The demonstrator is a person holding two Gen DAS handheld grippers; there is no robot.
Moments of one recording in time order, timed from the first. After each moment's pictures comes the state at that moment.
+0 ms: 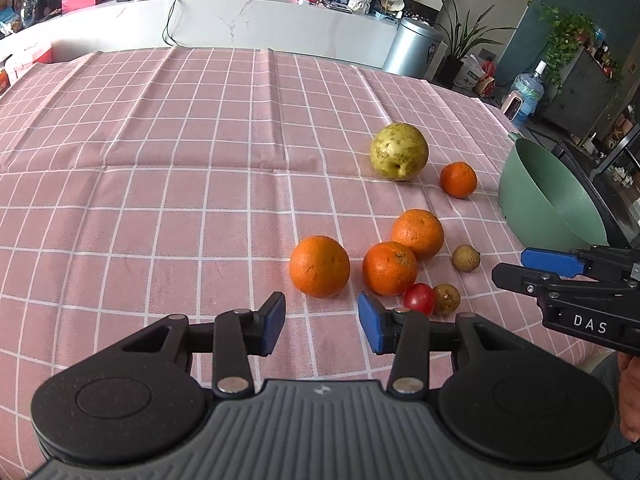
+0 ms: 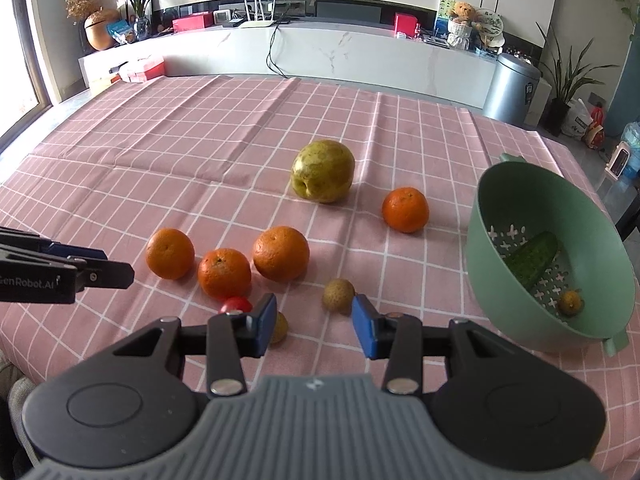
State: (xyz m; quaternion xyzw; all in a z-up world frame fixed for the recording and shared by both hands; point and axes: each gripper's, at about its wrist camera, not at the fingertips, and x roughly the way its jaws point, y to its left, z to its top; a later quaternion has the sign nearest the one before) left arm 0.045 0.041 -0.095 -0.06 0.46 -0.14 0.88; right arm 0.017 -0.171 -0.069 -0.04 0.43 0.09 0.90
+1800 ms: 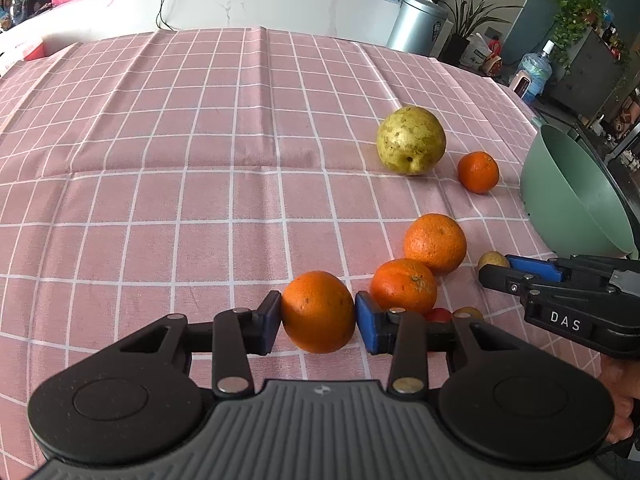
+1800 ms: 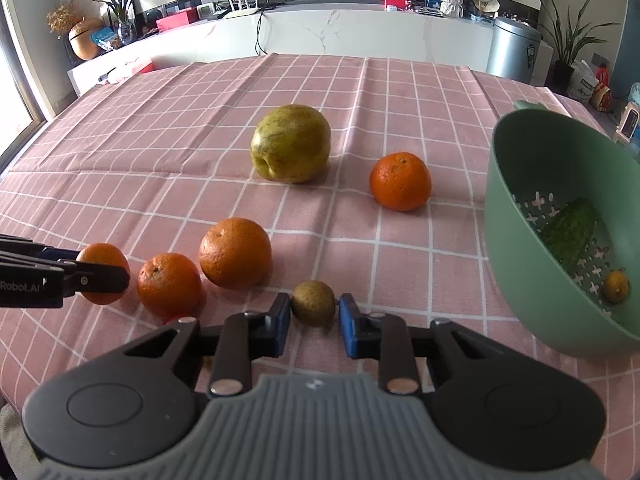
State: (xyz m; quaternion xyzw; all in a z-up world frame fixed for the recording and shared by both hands) left arm 0.081 0.024 -0.108 -0.04 0.49 -0.14 0.86; right arm 0.056 -0.191 -0.114 0.00 0.45 0.09 0.89
